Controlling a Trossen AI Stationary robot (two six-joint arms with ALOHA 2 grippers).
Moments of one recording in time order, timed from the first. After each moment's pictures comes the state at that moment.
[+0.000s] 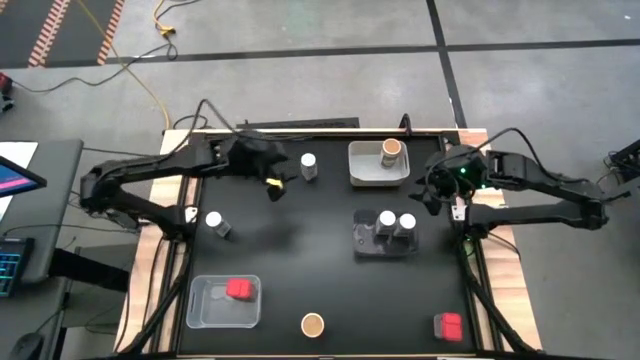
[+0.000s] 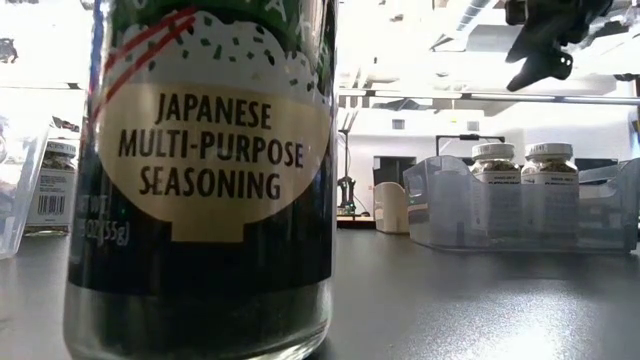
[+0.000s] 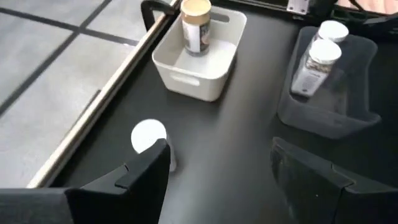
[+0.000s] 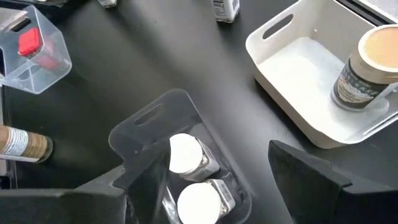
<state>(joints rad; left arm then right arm) 0.26 1.25 1.19 -0.52 -0.12 -0.05 -0.23 0.74 0.93 -0.95 0.00 0.40</state>
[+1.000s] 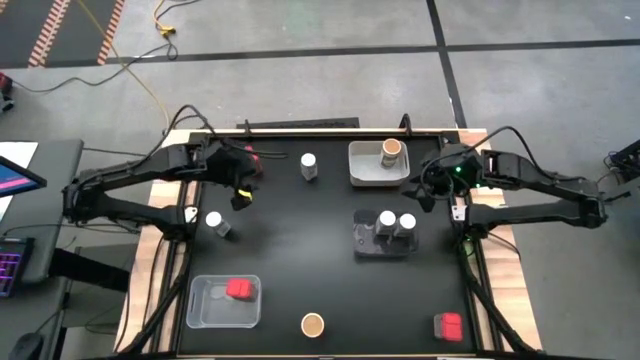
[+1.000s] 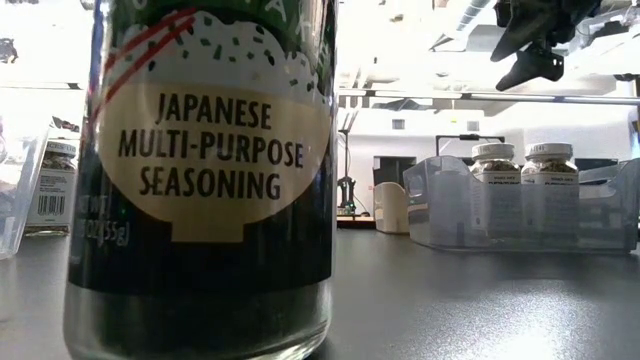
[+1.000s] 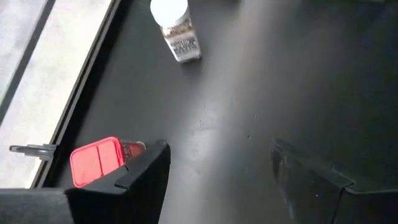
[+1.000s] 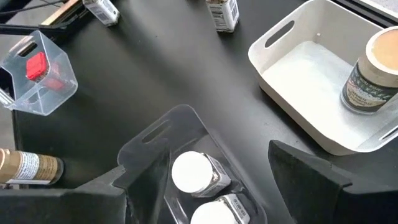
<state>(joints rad) 0.30 1.07 1.10 -0.93 -0.16 0.09 -0.23 0.77 0.93 -0.88 0.01 0.47</state>
